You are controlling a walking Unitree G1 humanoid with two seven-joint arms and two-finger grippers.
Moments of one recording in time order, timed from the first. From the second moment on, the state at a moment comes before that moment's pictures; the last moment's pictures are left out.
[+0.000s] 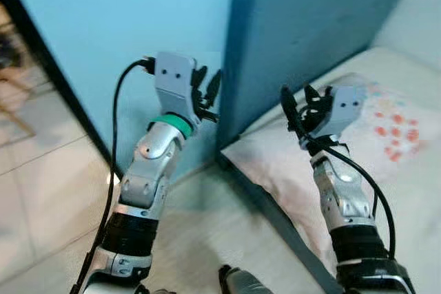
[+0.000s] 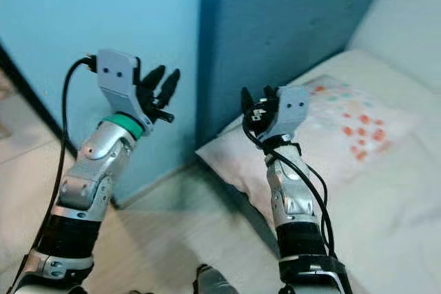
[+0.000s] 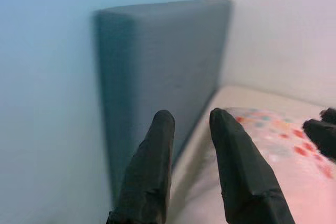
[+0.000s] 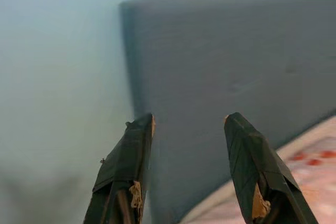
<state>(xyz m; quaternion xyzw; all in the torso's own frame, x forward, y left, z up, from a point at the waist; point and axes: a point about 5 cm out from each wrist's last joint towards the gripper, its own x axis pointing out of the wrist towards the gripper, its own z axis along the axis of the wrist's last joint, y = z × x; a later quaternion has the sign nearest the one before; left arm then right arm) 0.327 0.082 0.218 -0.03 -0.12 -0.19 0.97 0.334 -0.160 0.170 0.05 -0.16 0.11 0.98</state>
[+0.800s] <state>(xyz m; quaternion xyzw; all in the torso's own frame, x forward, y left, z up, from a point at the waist) 0.328 0.085 0.221 -0.03 -0.13 -0.18 0.97 0.333 -0.152 0.166 0.05 -0.15 0.12 0.98</state>
